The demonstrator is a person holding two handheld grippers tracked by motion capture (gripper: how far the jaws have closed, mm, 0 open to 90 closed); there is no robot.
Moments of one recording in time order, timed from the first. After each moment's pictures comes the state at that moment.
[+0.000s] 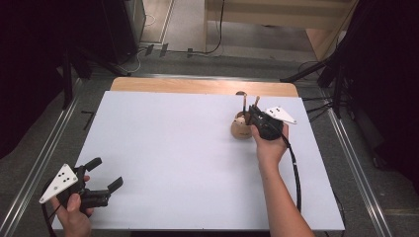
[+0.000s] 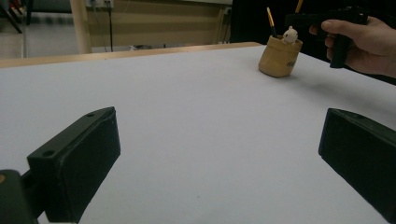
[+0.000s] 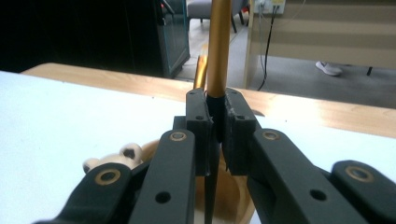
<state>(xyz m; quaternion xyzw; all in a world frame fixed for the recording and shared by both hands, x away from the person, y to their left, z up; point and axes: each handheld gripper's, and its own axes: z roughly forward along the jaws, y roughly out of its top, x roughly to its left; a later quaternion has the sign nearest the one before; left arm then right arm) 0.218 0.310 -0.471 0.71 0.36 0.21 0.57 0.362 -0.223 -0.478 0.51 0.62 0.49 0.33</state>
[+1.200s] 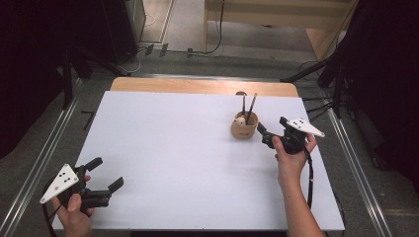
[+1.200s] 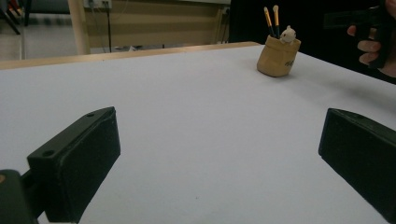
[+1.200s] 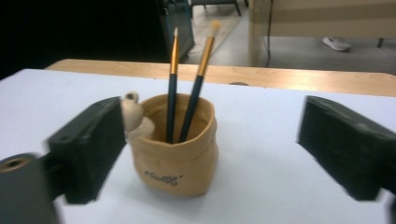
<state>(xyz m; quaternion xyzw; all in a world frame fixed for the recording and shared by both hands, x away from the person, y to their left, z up) 0.217 0.309 -0.470 0.71 0.36 0.21 0.57 0.304 -0.268 -0.465 0.54 0.62 0.50 0.28</state>
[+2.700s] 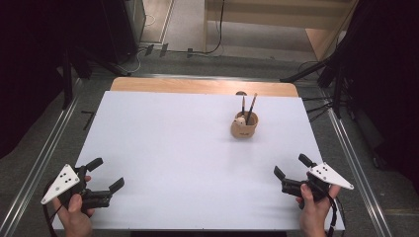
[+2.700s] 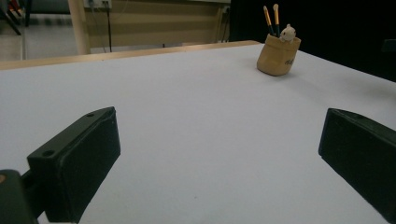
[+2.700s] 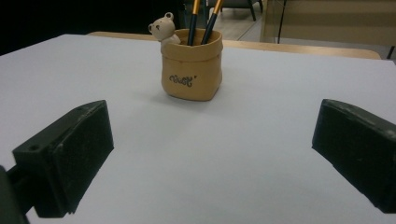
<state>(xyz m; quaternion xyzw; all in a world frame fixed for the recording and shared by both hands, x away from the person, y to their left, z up) 0.216 0.308 -0.470 0.71 0.35 0.21 0.57 0.189 -0.302 -0.497 0.49 0.64 0.51 0.29</state>
